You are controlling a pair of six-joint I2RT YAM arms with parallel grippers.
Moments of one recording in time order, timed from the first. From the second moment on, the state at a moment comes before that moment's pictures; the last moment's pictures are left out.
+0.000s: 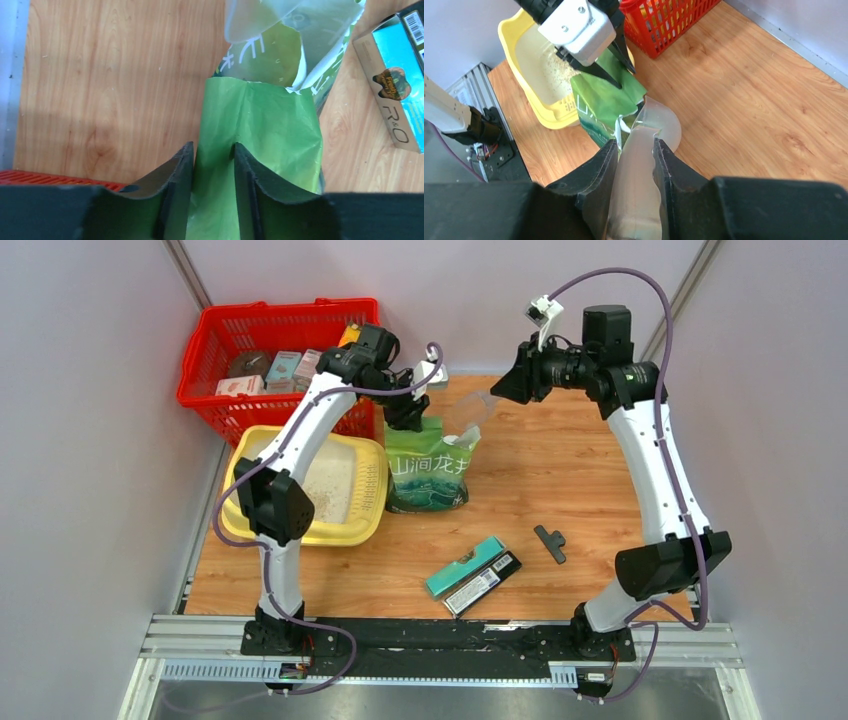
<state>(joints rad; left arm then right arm) -0.44 2.01 2.15 -1.12 0.62 0.80 0.20 1.60 1.91 -0.80 -0.79 -0.09</state>
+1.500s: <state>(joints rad) -0.45 1.74 1.93 -1.00 0.69 0.70 0.33 1.64 2.14 -1.23 -0.73 -0.65</state>
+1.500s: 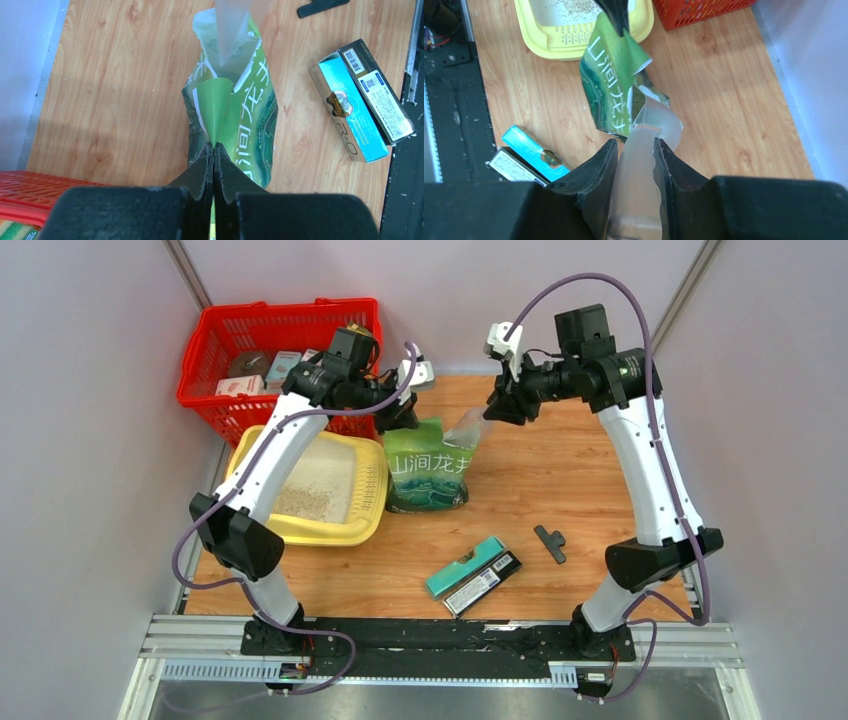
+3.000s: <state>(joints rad) -0.51 1.52 1.57 -0.61 0.51 0.39 0.37 1.58 2.10 -1.26 -0.68 -0.68</state>
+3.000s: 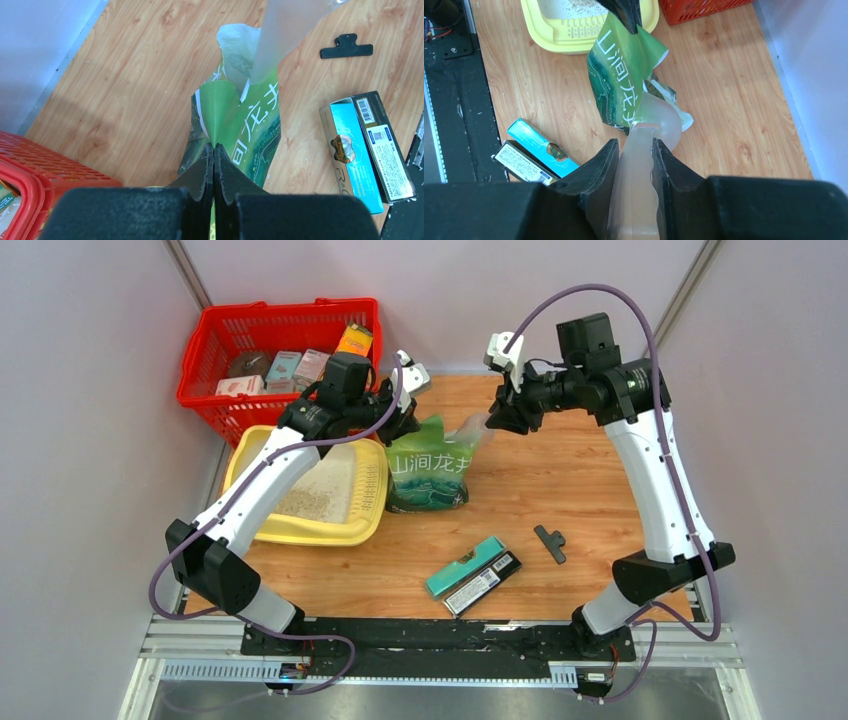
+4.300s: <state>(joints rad) -0.51 1.48 1.52 -0.54 0.53 0.29 0.41 1.86 2.27 -1.33 -0.60 -0.62</state>
